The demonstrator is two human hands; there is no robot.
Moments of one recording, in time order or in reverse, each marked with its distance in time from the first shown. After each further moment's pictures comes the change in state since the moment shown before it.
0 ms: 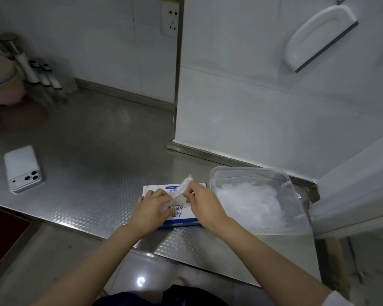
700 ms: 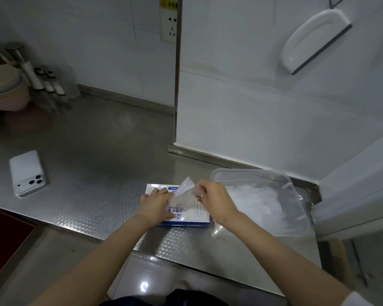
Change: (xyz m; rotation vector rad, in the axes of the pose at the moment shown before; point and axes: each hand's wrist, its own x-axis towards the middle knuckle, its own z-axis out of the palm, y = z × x) left_hand 0.025 0.001 0.002 0.194 -0.152 -0.076; right_hand 0.000 0.006 -0.028 0.029 0.056 -0.005
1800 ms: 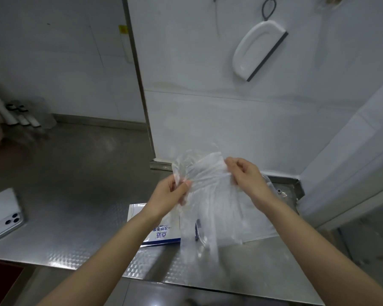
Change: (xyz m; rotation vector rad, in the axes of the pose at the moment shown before) left_hand -0.010 0.101 -0.081 -1.123 0.126 0.088; right_hand -0.011 0.032 -0.112 0.654 0.342 0.281
